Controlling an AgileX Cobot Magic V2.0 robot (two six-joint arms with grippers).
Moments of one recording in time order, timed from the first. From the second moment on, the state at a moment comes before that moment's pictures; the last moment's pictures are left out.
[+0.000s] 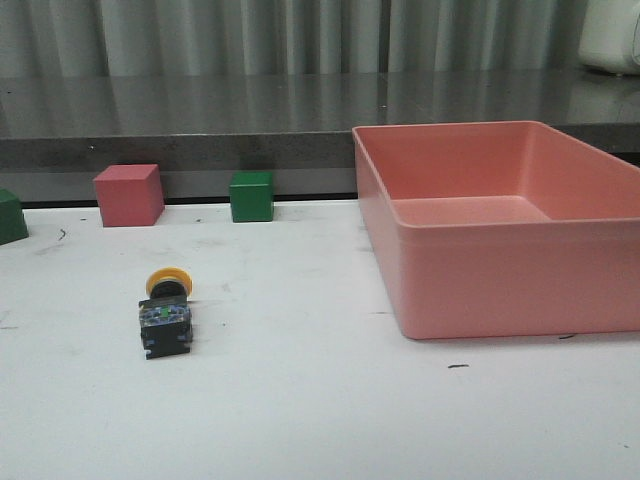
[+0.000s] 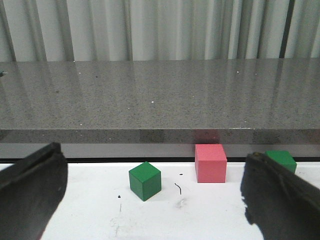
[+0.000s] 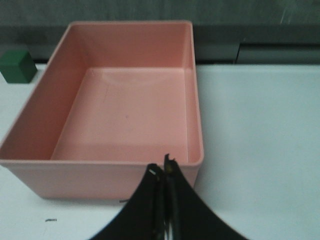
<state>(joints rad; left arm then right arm) 0.01 0.44 -0.45 0.18 0.16 -0.14 0.06 0.53 -0.42 0.03 0.30 0.05</state>
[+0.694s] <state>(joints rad) 0.01 0.44 -0.45 0.18 0.15 -0.14 0.06 0.30 -0.32 0.03 0.21 0.05</state>
